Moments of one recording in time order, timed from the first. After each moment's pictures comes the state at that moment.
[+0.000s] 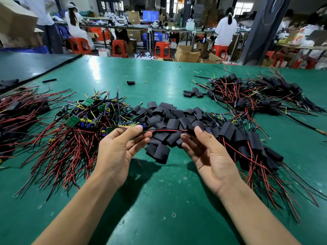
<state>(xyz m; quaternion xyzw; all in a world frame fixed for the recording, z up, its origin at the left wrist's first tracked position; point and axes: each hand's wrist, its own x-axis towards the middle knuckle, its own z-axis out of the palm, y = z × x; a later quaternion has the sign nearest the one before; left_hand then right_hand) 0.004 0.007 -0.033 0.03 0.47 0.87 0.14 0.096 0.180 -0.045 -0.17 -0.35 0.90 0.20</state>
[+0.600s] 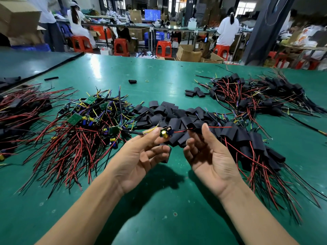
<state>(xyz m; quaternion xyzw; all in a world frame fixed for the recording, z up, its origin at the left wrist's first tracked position) 0.021 0.019 -0.035 0.06 0.44 0.83 0.34 0.097 0.174 -0.040 -0.16 -0.27 0.94 0.13</state>
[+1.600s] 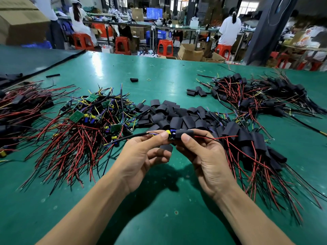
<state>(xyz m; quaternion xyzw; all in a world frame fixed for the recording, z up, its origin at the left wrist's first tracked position) 0.025 0.021 -0.038 0.09 0.51 0.80 0.30 0.096 0.161 -0.055 -0.10 -0.48 0.84 0.23</state>
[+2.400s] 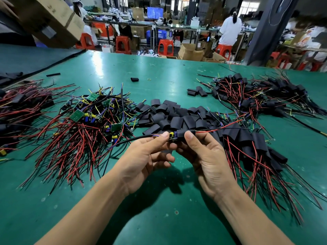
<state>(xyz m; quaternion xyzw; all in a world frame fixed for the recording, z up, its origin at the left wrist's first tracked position) 0.023 0.021 -0.043 0.11 0.52 0.78 0.34 0.094 0.161 -0.058 -0.10 -0.48 0.84 0.21</state>
